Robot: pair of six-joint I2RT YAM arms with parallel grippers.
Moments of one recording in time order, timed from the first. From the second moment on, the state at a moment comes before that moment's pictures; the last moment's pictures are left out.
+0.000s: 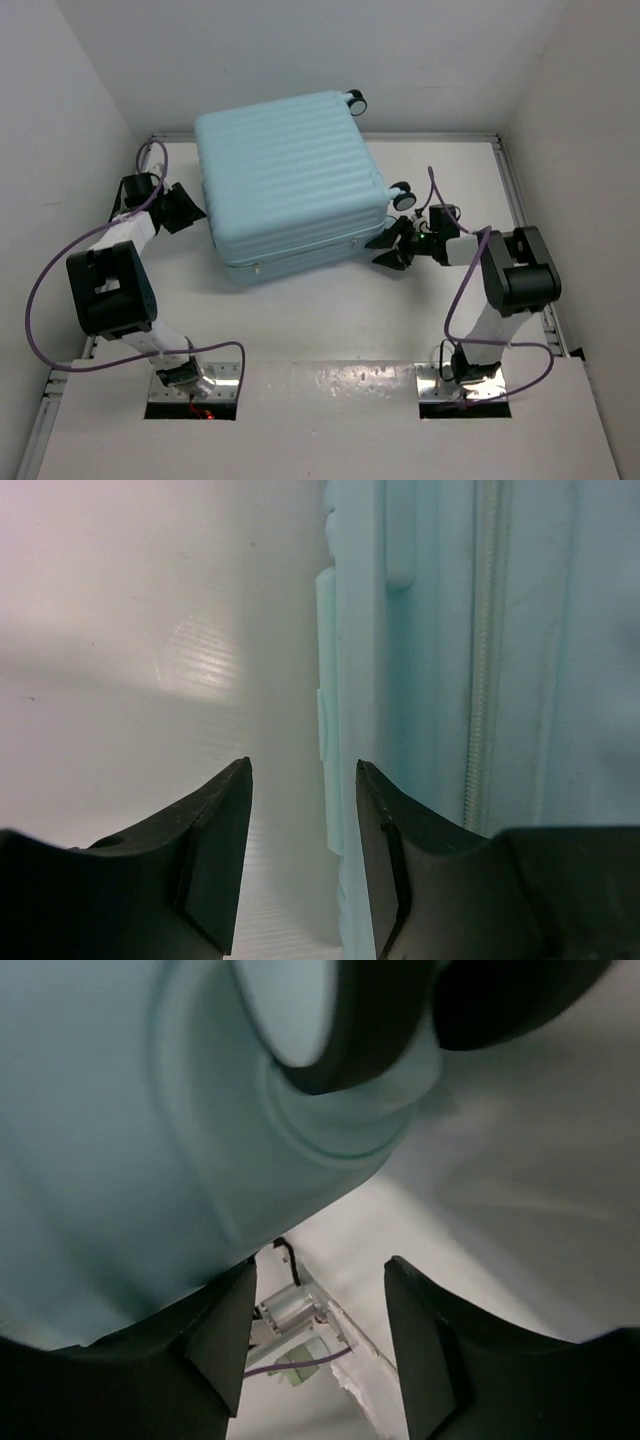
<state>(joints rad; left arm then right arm) 0.30 1.59 0.99 -0.20 0.38 -0.32 0.08 1.73 0.62 0.28 -0.81 1.01</state>
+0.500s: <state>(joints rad) 0.27 1.59 1.05 -0.19 0.39 -0.34 0.16 1.96 0.88 0.40 -0.76 1.11</state>
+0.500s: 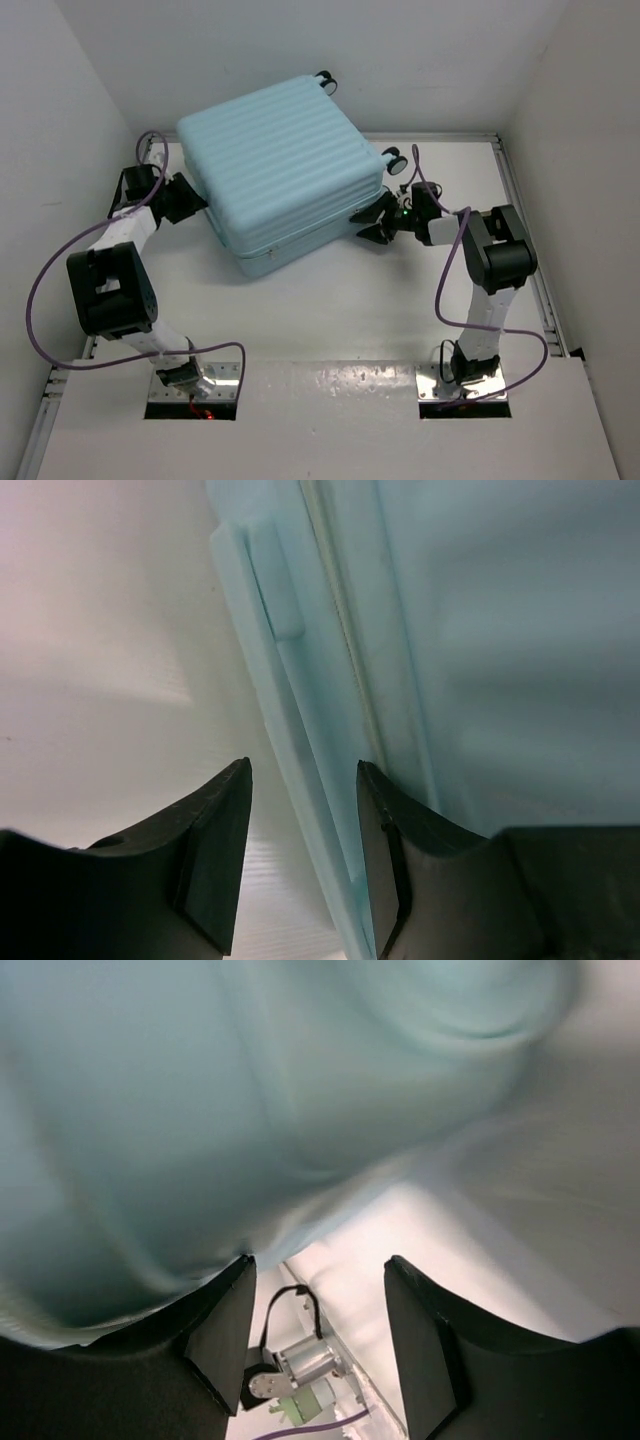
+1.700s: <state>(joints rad) 0.23 1.79 1.16 -0.23 0.27 -0.52 0.22 1.57 0.78 0.31 -0.59 0.22</state>
